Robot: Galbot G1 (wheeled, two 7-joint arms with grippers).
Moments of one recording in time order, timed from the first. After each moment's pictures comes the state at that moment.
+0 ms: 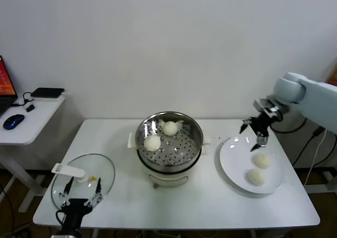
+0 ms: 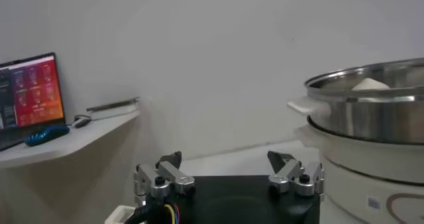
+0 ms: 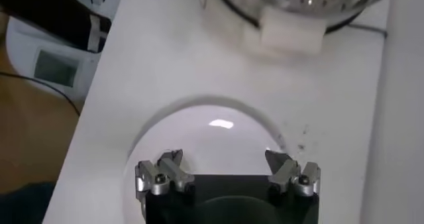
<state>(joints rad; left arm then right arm) 1.78 -1.51 -0.73 -2.11 0.04 -0.06 0.03 0.51 0.61 -1.30 1.22 0.27 -0.01 -1.25</state>
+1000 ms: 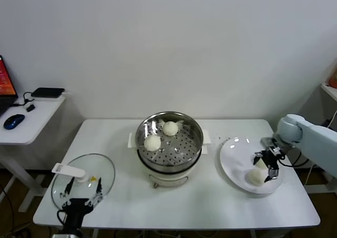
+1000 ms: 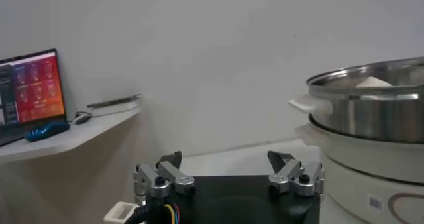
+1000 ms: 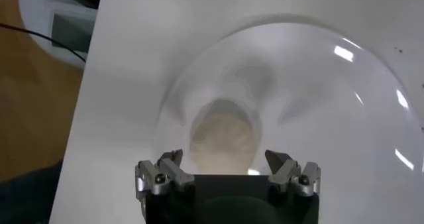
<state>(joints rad) 1.77 -1.52 -0.73 -2.09 0.04 -0.06 0.03 0.11 0.64 -1.03 1.10 0.01 0.02 -1.22</state>
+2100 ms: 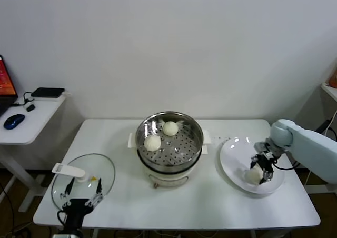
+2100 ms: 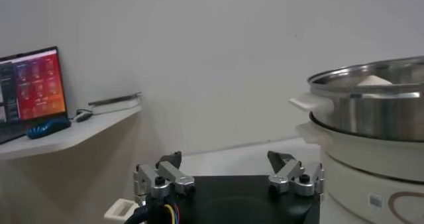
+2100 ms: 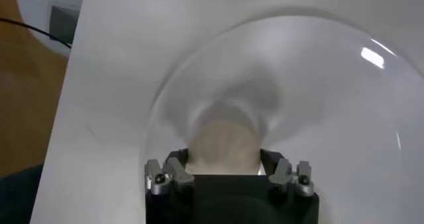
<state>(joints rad) 1.76 -1.52 -0.72 -2.09 0.04 -0.06 0.03 0.06 0.68 -0.99 1.05 -0.03 0.04 -1.21</state>
